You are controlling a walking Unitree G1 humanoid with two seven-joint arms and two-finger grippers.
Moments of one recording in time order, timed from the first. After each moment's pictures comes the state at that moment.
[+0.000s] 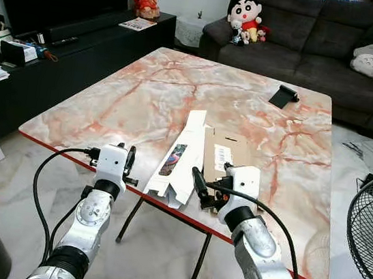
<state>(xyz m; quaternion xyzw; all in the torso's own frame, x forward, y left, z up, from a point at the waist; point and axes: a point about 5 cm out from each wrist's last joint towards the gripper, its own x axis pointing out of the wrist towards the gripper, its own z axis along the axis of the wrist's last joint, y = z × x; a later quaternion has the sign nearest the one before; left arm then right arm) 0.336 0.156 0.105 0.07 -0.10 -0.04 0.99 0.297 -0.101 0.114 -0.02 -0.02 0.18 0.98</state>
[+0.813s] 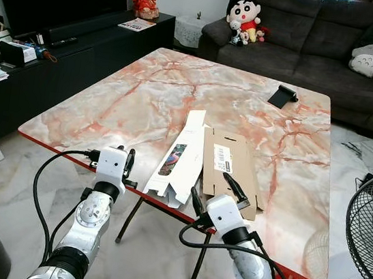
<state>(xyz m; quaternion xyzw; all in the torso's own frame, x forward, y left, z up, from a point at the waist) 0.336 0.156 0.101 0.07 -0.09 -0.03 0.99 0.291 -0.101 0.072 -0.22 -0.08 0.18 0.95</state>
